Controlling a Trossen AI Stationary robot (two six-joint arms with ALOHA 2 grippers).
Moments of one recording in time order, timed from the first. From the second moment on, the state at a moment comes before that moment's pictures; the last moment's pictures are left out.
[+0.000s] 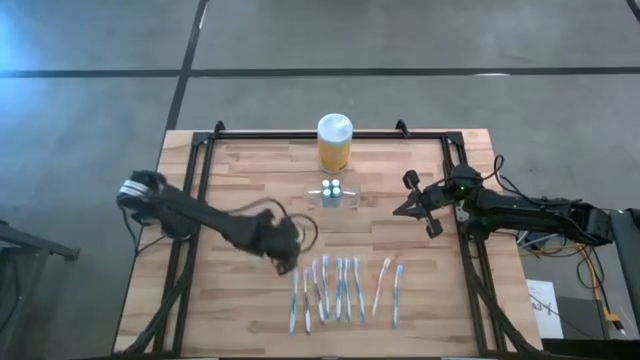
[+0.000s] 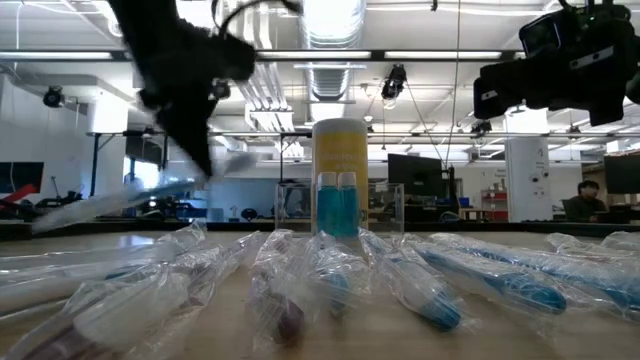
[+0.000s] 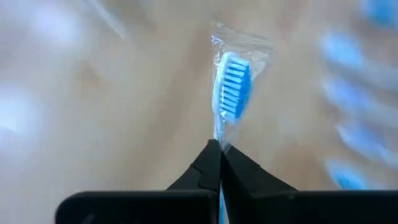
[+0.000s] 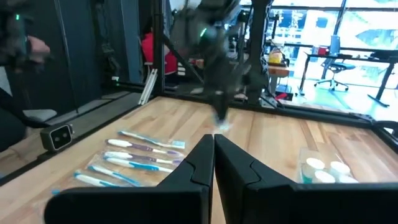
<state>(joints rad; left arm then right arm) -0.29 1.57 1.09 -0.76 -0.38 -0.73 -0.46 0.74 0.11 0.64 -0.80 -0.04</state>
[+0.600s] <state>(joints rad) 0.21 1.13 0.60 0.59 -0.10 -0.10 -0.46 0.74 0.11 0.64 -0.75 -0.07</state>
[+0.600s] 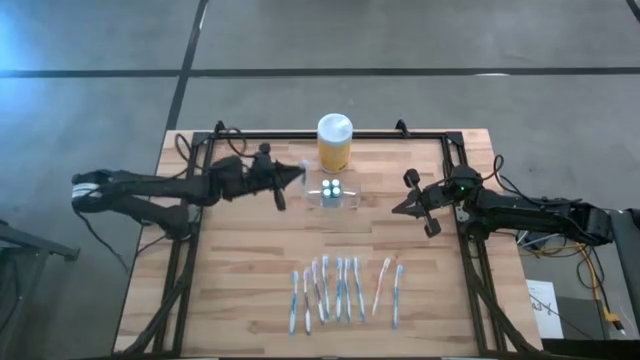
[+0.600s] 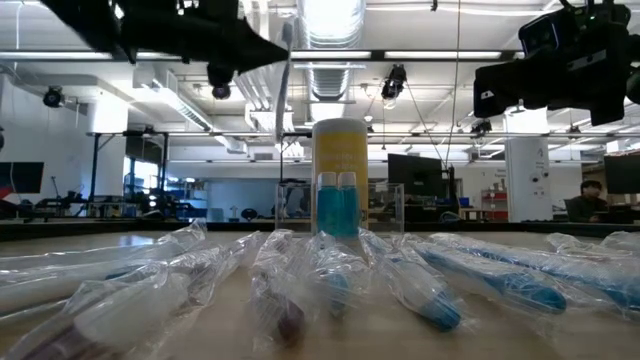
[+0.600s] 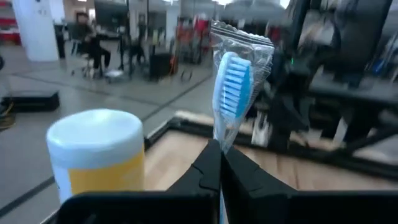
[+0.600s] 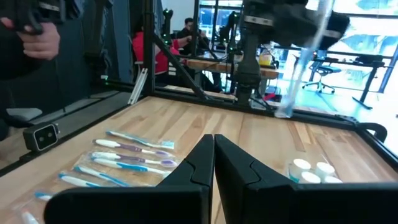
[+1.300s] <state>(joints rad) 0.36 1.58 0.49 1.13 -0.03 -0.15 -0.46 0.74 0.11 0.65 -0.72 -0.06</state>
